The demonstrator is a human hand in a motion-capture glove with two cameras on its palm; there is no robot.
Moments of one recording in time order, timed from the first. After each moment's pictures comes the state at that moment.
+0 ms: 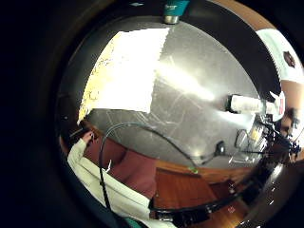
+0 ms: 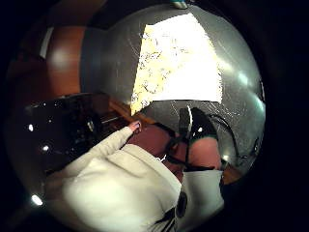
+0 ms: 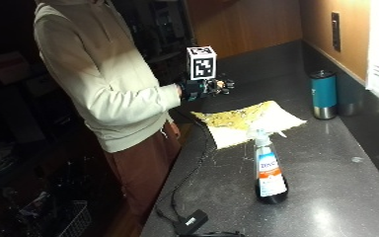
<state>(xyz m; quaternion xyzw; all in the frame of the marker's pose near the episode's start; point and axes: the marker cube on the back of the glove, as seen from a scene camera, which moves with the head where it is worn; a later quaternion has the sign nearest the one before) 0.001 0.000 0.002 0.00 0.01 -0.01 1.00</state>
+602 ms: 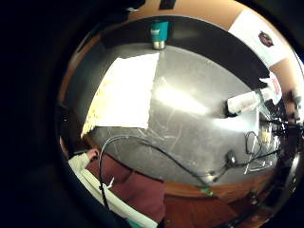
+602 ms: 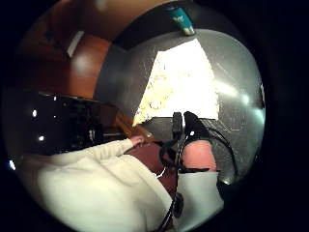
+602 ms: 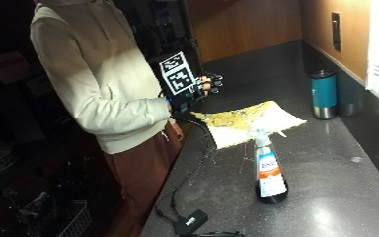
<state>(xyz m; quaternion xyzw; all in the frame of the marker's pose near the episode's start) 0.038 0.043 0.000 0.20 -0.05 -0.01 0.98</state>
